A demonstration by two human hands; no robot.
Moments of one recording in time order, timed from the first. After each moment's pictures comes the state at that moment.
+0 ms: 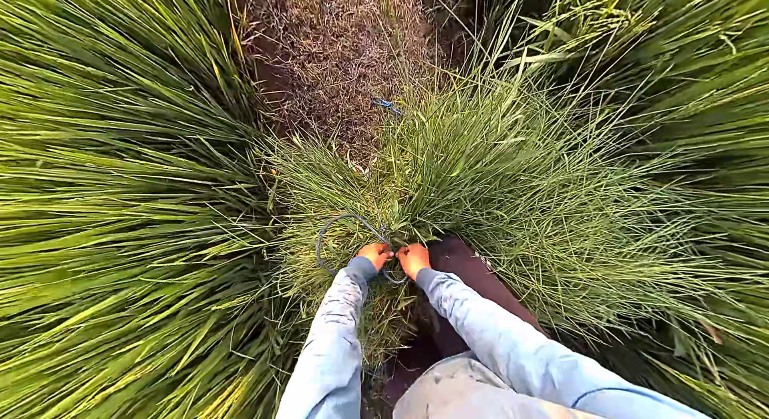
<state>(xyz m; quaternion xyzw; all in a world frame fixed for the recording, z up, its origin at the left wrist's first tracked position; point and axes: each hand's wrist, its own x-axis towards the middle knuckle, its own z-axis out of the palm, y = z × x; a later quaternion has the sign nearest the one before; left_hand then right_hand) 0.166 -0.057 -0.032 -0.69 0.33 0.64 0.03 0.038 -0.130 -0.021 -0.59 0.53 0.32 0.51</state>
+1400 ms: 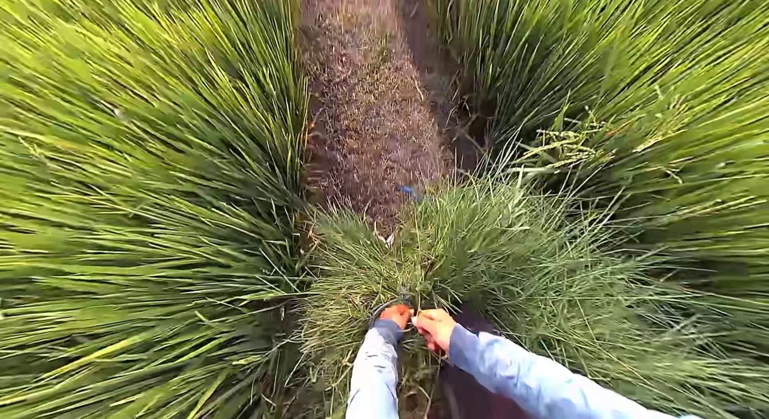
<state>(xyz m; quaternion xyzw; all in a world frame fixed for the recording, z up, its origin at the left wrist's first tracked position) 0.170 -0.053 -0.050 -0.75 0.30 0.59 -0.07 0.052 -0.145 0.051 -0.50 0.49 0.21 0.69</state>
